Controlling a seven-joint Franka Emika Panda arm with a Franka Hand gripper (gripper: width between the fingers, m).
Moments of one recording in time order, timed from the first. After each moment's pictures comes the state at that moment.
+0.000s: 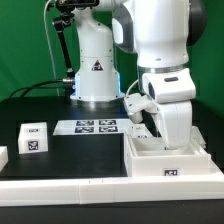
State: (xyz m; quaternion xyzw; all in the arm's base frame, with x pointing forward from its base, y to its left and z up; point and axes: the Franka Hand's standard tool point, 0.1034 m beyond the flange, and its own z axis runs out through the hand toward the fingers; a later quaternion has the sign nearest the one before) arm 0.520 0.107 0.020 -0.71 -0.71 0.00 0.06
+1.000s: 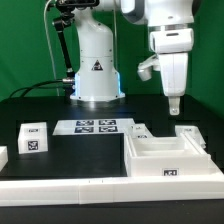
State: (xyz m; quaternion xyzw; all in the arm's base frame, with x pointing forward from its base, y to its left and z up) arm 0.434 0.156 0.070 -0.79 -0.62 -0.03 0.03
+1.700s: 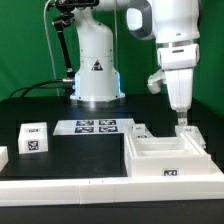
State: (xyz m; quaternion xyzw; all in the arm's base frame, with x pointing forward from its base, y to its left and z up) arm 0.414 0.179 0.043 -0.80 -0.60 -0.05 0.04
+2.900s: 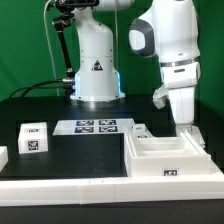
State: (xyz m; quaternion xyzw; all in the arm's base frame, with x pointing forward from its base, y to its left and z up) arm 0.395 0.189 0.010 -0.80 -0.59 -0.05 0.07
